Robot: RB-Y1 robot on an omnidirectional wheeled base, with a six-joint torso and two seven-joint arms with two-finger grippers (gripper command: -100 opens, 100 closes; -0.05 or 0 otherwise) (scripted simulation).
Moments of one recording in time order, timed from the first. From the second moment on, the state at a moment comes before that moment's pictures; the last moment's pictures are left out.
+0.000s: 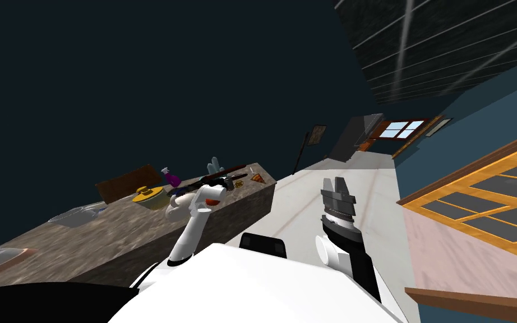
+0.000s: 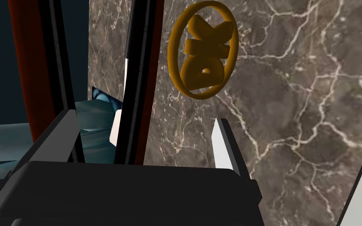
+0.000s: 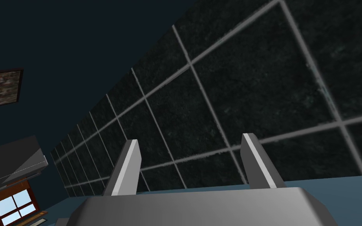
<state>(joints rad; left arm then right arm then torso) -0.02 0.29 0.12 -2.09 0.15 1.19 0.52 0.50 -0.01 -0.04 -2.22 0.00 -0.62 0.15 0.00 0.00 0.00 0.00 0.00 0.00</state>
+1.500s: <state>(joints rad) -0.11 0.30 0.21 -1.96 0.12 1.48 0.61 0.50 -0.01 -0.04 -2.22 0.00 -0.62 0.15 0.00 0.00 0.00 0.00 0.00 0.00</state>
